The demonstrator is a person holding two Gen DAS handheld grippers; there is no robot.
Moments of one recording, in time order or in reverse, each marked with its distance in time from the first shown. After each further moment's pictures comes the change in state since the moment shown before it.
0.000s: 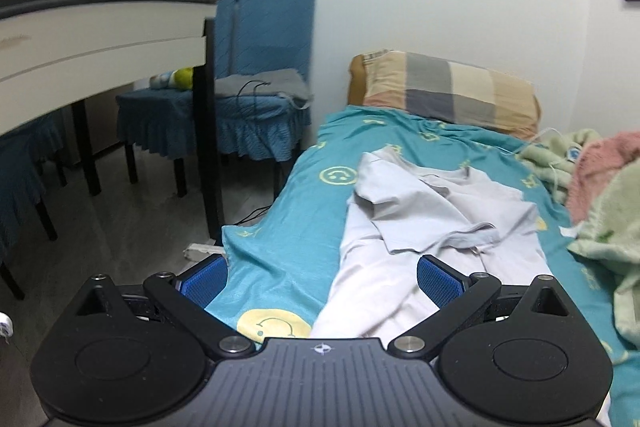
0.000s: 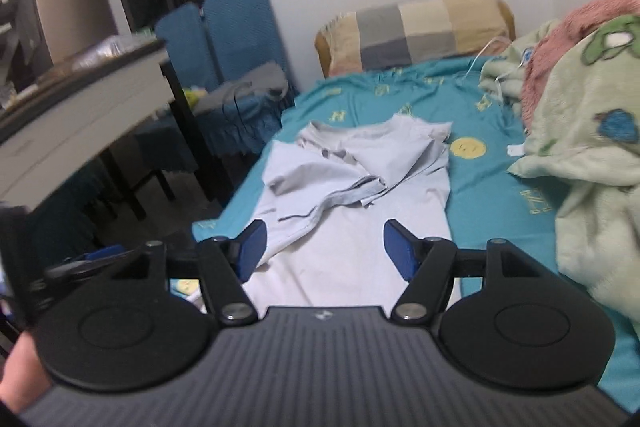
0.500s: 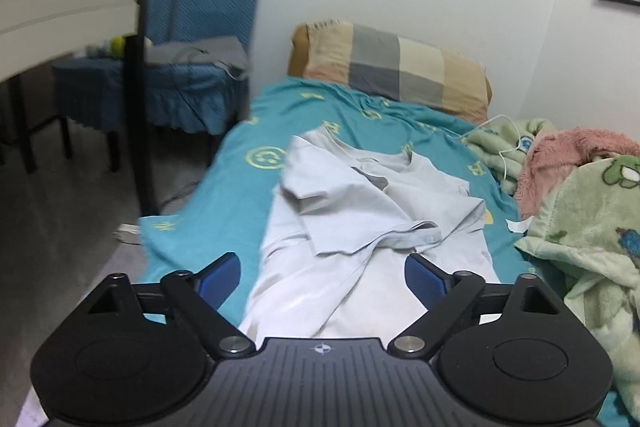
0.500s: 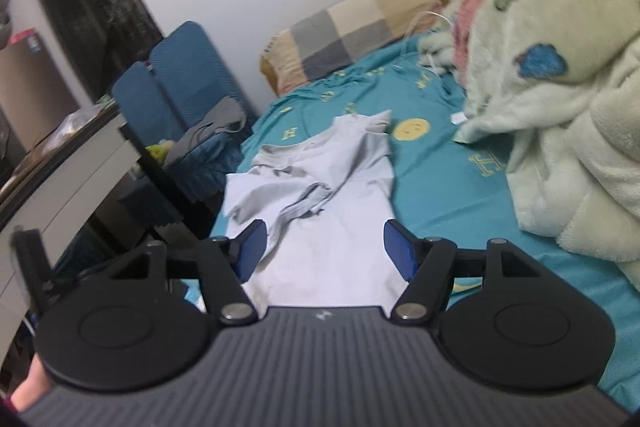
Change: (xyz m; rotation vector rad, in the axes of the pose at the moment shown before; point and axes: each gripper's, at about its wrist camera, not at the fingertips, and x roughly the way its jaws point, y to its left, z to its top) left arm 0.077 -0.025 0.034 -0.043 0.127 -0.201; right arm 0.004 -0.080 -0.002 0.275 -0.020 -0.052
